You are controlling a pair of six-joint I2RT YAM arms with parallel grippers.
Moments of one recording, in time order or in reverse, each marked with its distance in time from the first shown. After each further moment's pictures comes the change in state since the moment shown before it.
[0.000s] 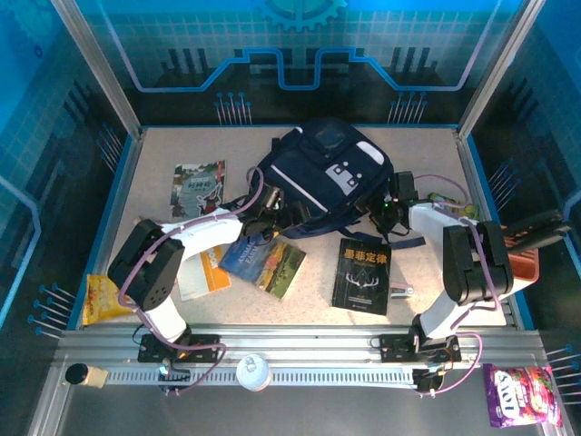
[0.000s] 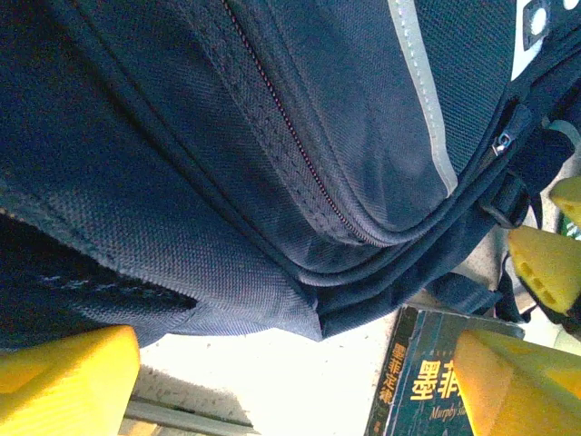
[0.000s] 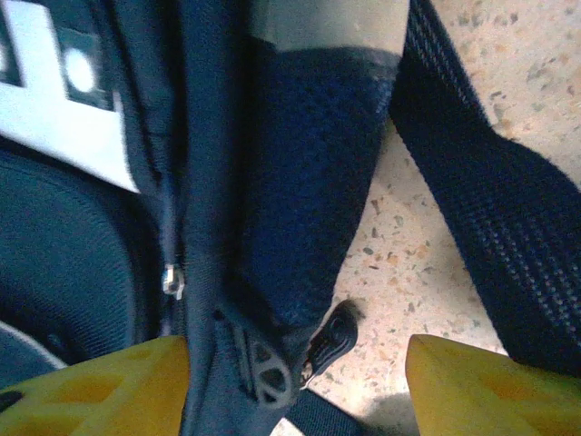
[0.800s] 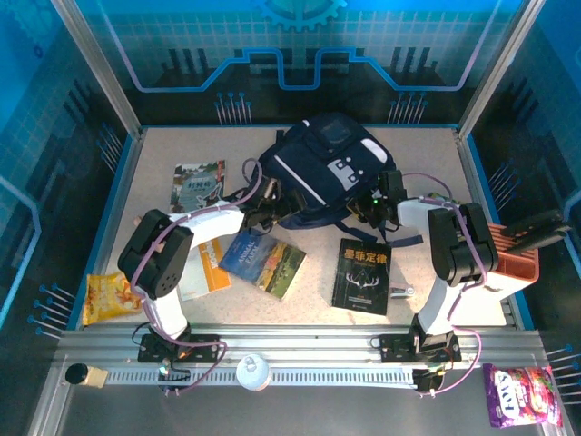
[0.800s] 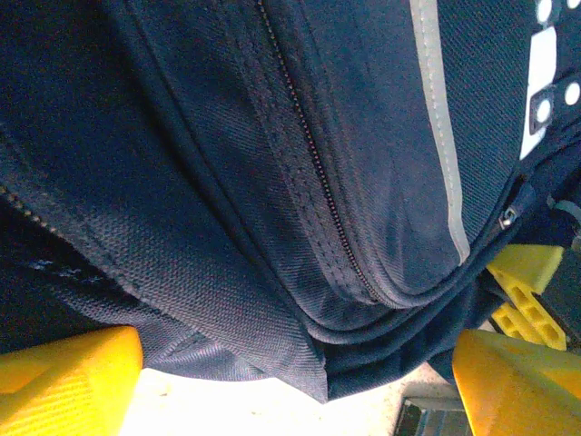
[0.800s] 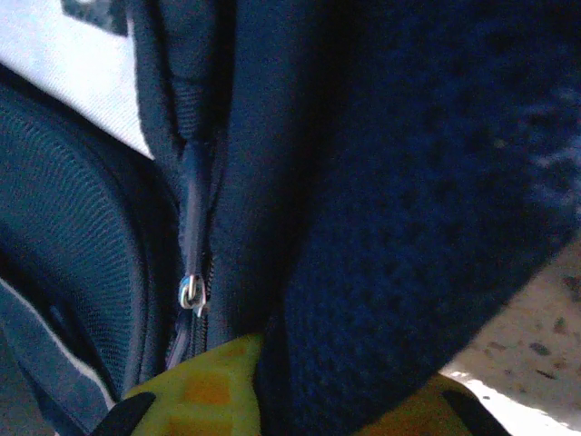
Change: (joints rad) left arm 0.071 0.089 0.059 0.068 -0.042 0.007; right arm 0.040 0.147 0.046 0.183 -0.103 0.038
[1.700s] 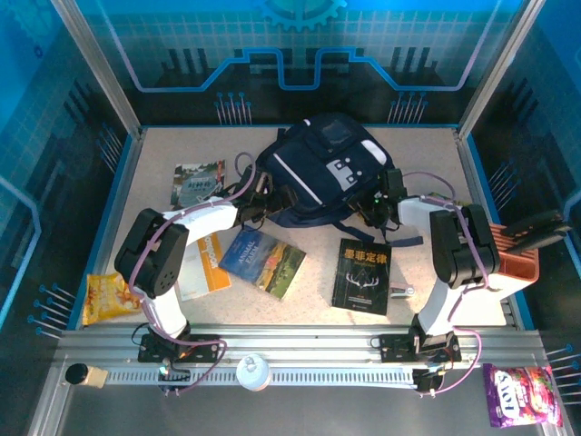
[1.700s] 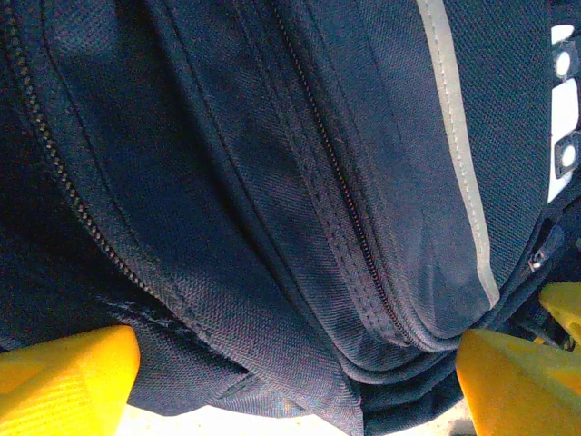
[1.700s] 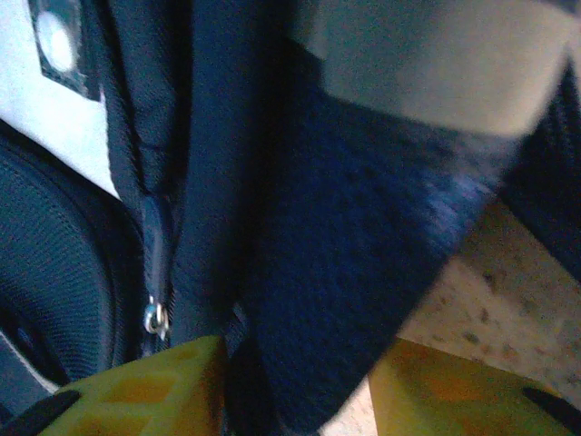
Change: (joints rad) left arm 0.058 -0.006 0.010 -0.026 -0.032 0.105; right arm 0.000 -0.009 0.024 -0.075 0.088 -0.002
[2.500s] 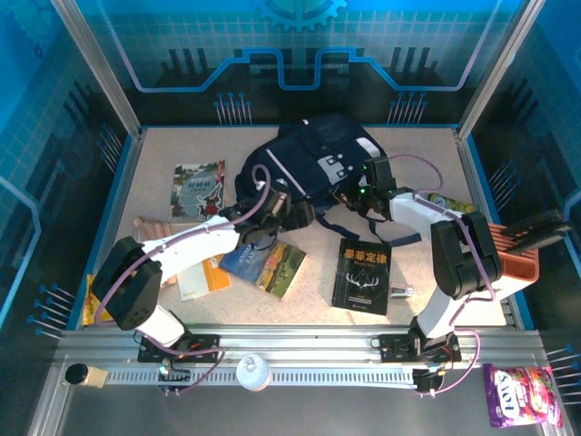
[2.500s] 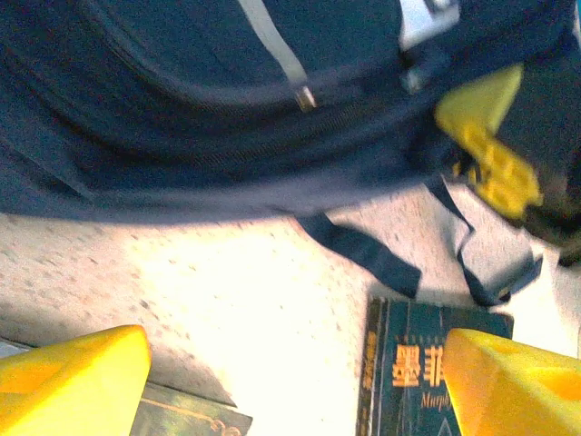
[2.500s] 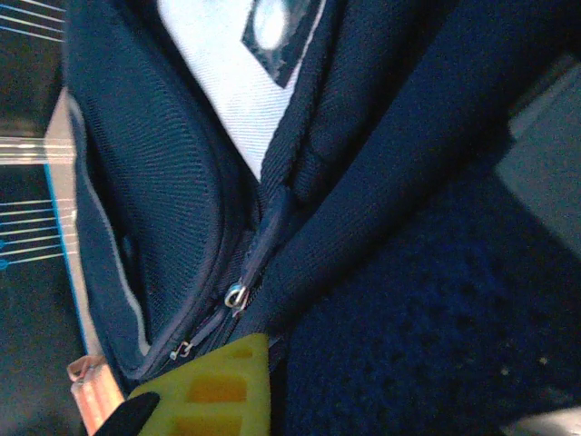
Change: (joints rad) left arm -0.280 -0.219 -0.042 -0.126 -0.169 -0.011; right arm 0.128 -0.091 0.092 -0.016 -0.017 -0.030
